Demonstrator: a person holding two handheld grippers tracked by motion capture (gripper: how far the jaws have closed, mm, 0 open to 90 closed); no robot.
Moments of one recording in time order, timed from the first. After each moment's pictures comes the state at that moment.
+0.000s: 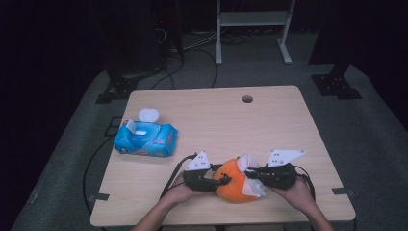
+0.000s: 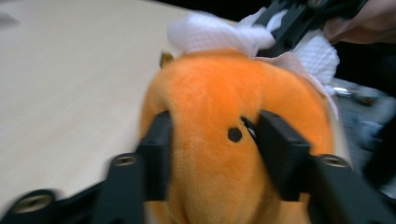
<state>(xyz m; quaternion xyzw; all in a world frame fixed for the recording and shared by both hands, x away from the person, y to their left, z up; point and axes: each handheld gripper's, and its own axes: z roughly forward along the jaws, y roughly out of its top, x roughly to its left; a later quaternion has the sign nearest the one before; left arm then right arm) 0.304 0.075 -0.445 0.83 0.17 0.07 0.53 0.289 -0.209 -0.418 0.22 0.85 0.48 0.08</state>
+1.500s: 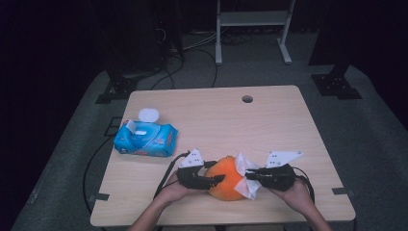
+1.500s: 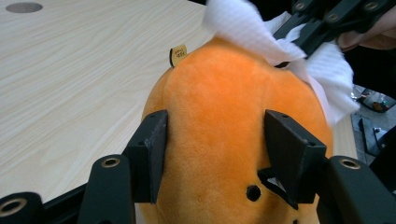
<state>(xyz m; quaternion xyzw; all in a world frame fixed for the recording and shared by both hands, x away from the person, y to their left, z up) 0.310 0.092 -0.443 0.83 0.21 0.06 0.52 0.287 -0.206 -0.423 0.23 0.85 0.46 0.08</state>
